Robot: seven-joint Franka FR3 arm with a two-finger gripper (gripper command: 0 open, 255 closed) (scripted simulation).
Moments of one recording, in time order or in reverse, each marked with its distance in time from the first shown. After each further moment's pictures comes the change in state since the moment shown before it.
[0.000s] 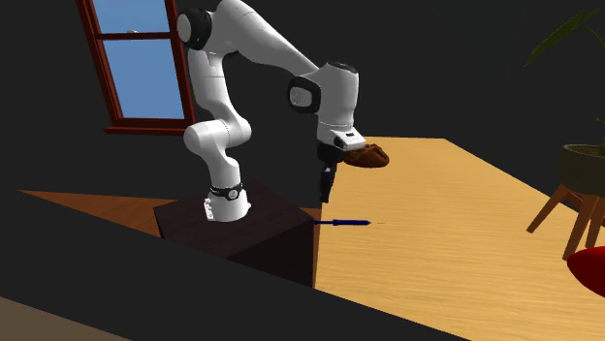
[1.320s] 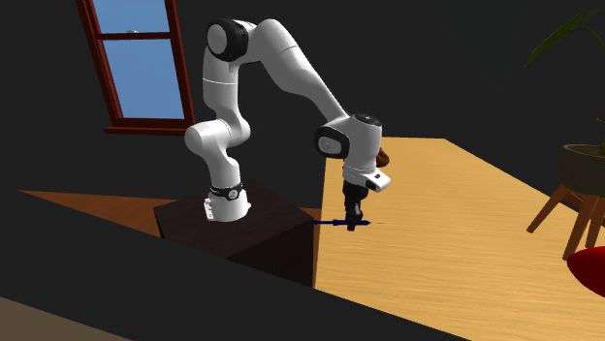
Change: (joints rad) arm 0.075 0.361 0.064 0.080 0.025 0.294 -0.144
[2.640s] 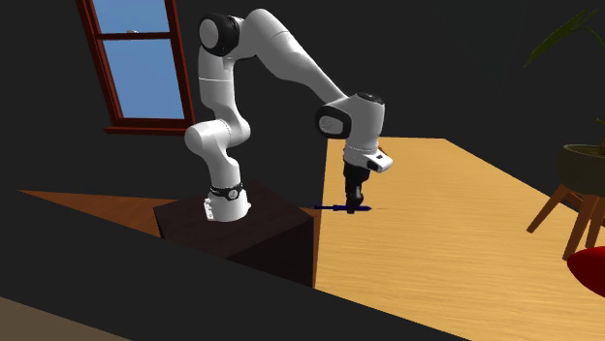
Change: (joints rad) arm 0.001 -0.109 0.008 0.022 0.010 -0.142 0.003
